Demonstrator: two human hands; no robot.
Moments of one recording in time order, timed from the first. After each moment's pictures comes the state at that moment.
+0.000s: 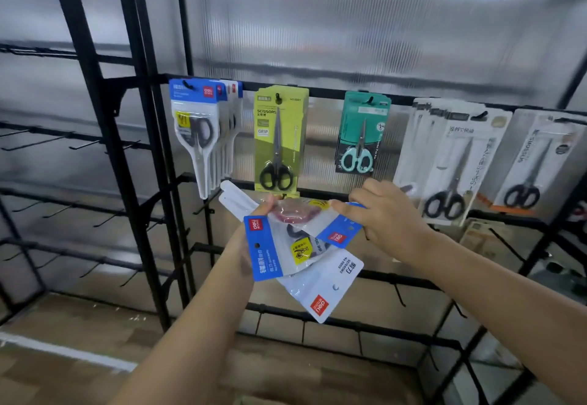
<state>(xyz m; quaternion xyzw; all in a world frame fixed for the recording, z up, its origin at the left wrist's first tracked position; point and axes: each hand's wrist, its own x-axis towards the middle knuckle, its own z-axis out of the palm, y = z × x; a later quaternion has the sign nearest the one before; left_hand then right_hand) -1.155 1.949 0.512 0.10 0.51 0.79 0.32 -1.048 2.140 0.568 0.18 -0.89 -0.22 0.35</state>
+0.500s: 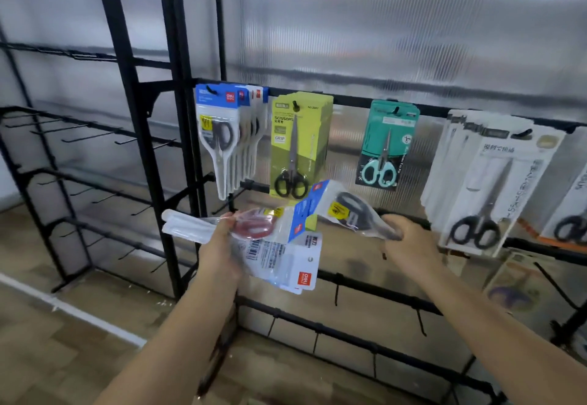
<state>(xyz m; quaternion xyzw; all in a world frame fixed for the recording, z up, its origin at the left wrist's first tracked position) -1.171 1.930 0.499 -0.07 0.42 0.90 0.12 -1.064 2.173 0.530 -0.22 -0.90 0.34 0.18</state>
